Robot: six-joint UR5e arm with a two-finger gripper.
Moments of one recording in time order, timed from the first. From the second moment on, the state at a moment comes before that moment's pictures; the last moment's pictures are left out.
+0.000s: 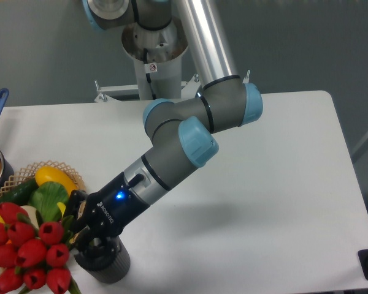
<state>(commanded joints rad) 2.34 -2.13 -1.43 -0.66 0.46 0.84</state>
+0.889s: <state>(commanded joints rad) 2.39 -2.11 -1.56 -0.66 0.48 0.93</state>
